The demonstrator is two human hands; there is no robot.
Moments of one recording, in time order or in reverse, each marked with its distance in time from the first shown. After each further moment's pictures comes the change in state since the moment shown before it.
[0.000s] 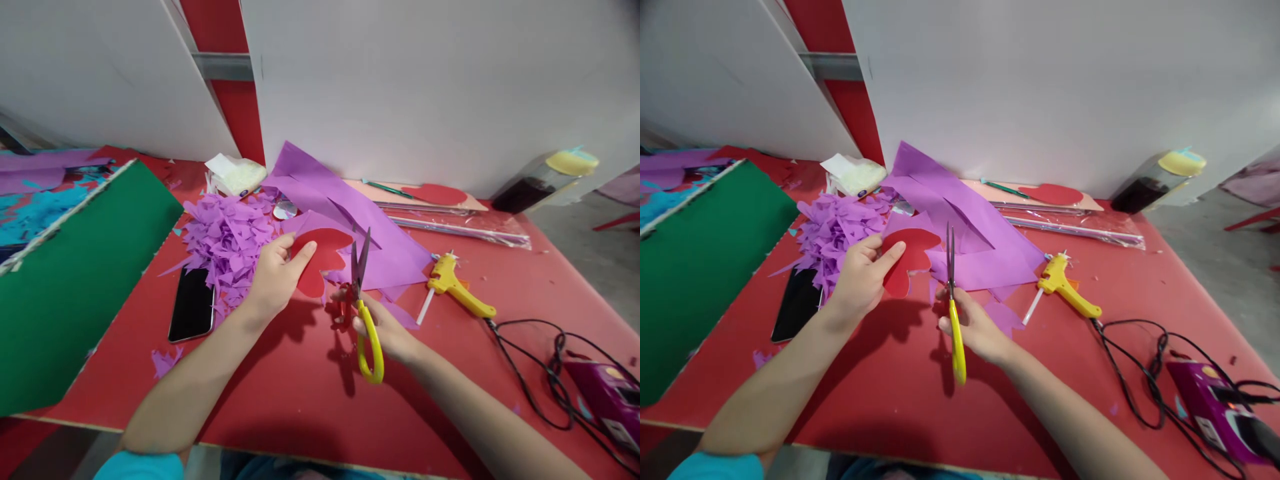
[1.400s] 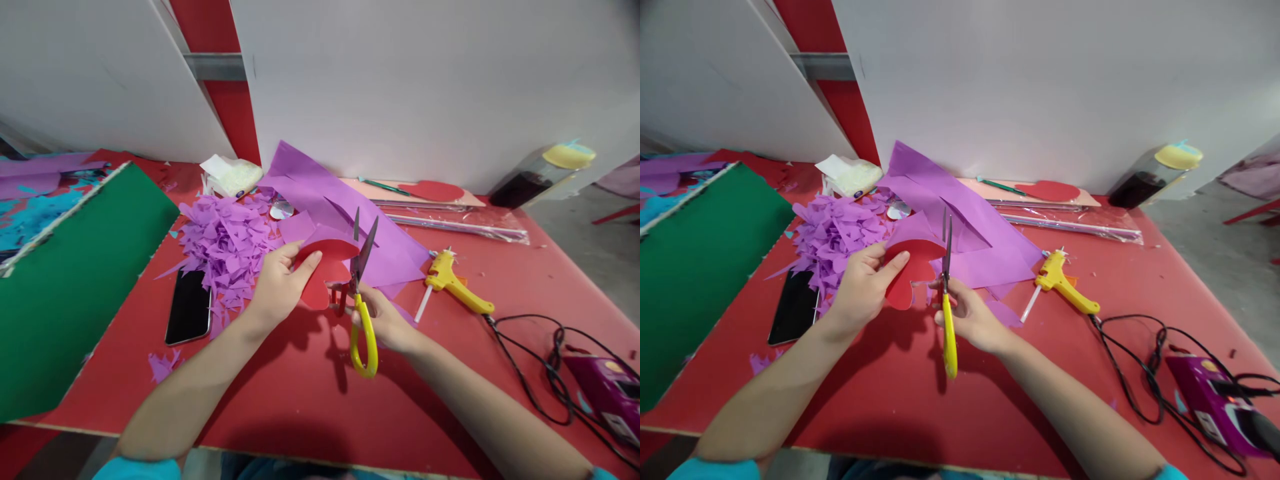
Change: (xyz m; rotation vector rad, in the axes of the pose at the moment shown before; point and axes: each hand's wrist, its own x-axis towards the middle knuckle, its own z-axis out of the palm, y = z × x) left_hand -0.013 0.013 0.010 0.143 -0.053 0.000; right_hand 0.008 -0.023 0.003 -0.004 0.009 -0.124
